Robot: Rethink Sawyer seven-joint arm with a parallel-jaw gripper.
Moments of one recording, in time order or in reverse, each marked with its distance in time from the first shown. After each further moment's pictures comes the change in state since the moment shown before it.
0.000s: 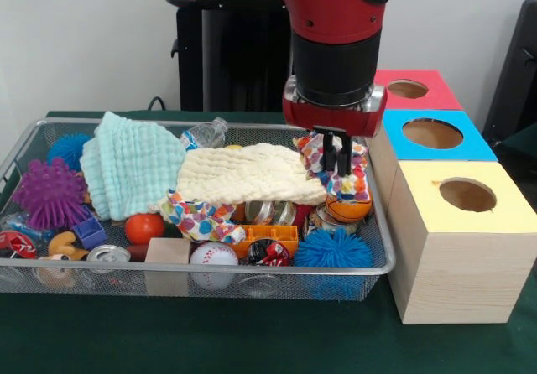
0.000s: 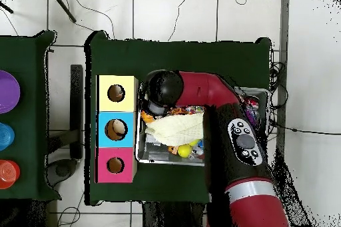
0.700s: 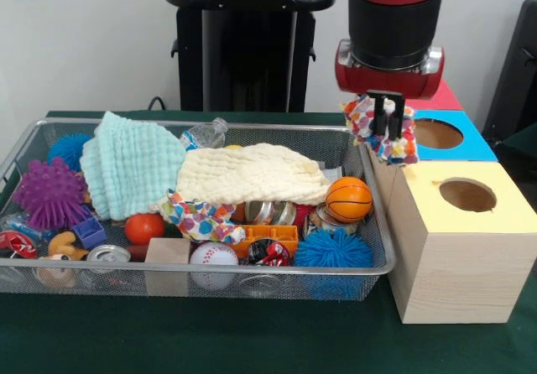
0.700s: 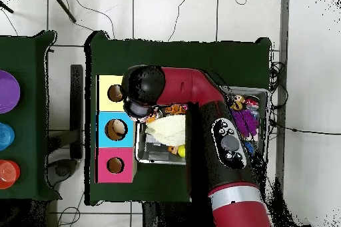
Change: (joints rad) arm 0.074 -0.050 -0.006 0.000 0.081 0.107 0.000
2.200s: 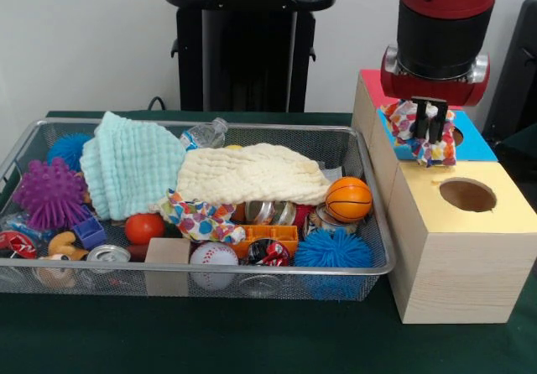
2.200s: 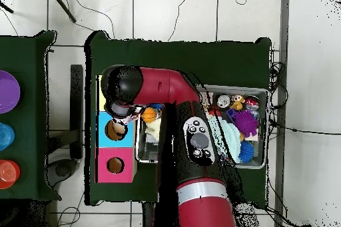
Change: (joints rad) arm 0.136 0.058 -0.120 -0.048 0.122 0.003 0.000
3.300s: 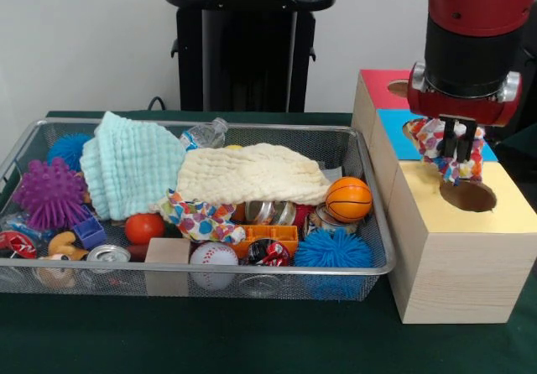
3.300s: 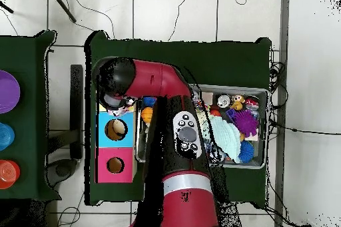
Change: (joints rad) arm 0.066 0.090 -0.087 -0.145 0.116 0.010 0.000
